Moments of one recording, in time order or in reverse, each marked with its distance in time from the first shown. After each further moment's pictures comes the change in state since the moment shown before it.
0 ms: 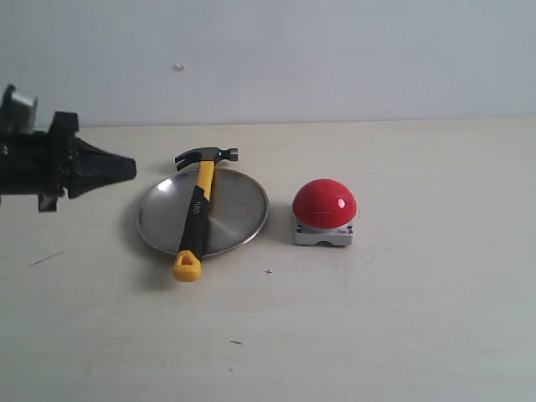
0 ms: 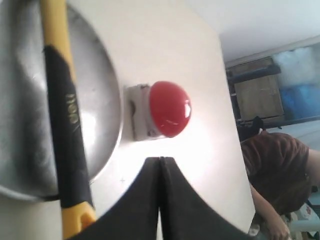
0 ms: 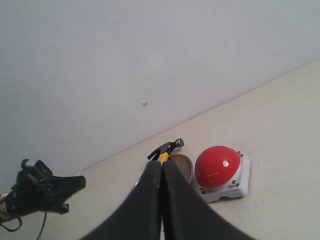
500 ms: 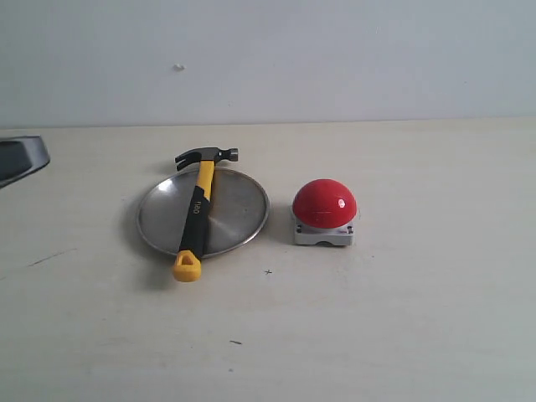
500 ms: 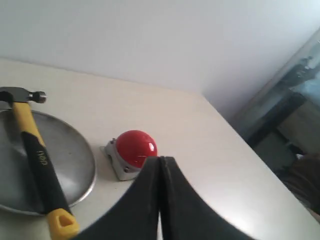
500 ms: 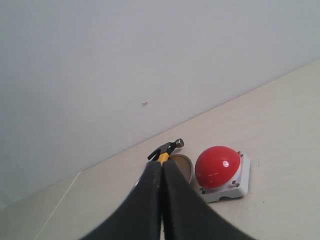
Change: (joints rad) left arm 0.010 -0.883 0.528 -0.193 0.187 0.292; right arm 0.000 0.000 0.000 0.000 0.000 0.000
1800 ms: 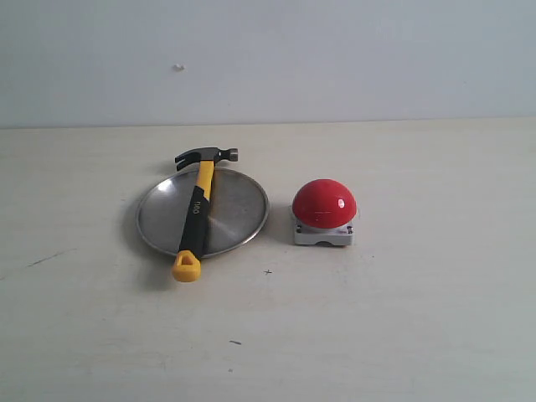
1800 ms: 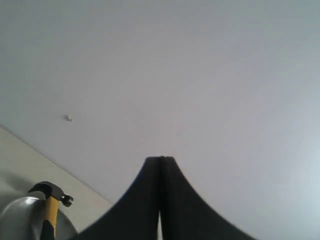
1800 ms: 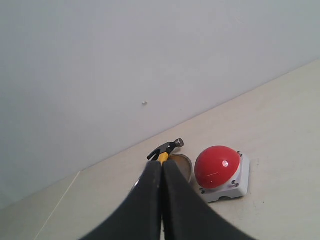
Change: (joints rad) left arm 0.001 -0.704 0.175 -0.178 0.529 -0.450; right arm 0.000 0.000 0.000 0.000 0.000 0.000
